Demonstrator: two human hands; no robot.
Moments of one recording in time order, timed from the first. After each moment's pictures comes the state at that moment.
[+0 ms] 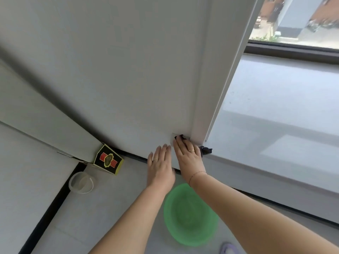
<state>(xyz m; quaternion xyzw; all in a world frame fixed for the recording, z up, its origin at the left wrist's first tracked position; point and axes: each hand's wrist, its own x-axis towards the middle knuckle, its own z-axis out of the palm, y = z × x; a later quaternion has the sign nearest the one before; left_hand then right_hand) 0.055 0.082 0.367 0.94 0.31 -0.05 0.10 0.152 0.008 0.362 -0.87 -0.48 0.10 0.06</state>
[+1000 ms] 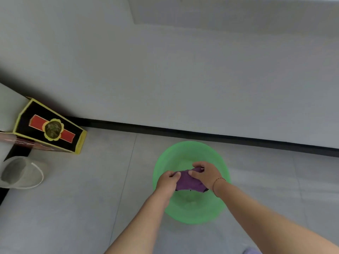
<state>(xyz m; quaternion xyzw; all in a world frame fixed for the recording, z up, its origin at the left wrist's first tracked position) -0.022 0.004 0.004 0.61 0.48 -0.15 0.61 0.072 -0.114 0.010 -0.84 -0.05 0.44 0.32</state>
